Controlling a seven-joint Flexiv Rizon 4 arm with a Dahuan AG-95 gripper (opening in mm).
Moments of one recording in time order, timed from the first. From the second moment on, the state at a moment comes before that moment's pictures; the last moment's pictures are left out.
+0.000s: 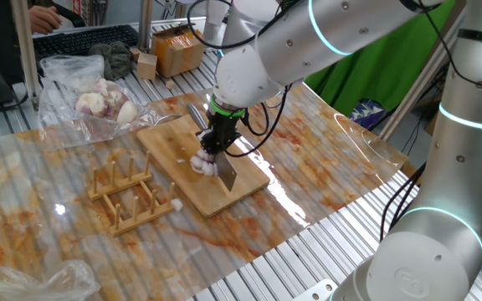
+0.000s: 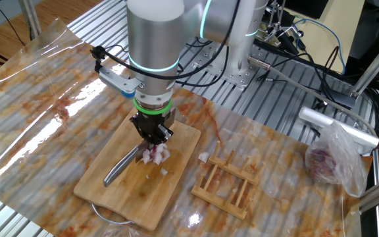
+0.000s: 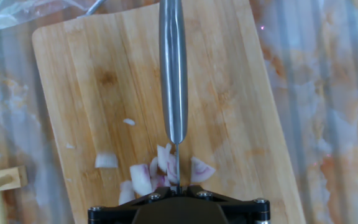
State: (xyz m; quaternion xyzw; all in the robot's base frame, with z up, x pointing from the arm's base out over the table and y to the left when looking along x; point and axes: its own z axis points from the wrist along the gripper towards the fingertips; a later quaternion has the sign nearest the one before) arm 0.534 -0.024 0.038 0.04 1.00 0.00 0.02
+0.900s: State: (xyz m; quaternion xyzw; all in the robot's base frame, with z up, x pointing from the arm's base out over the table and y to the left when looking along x) arm 0.535 -0.047 0.068 0.01 1.00 -0.01 0.00
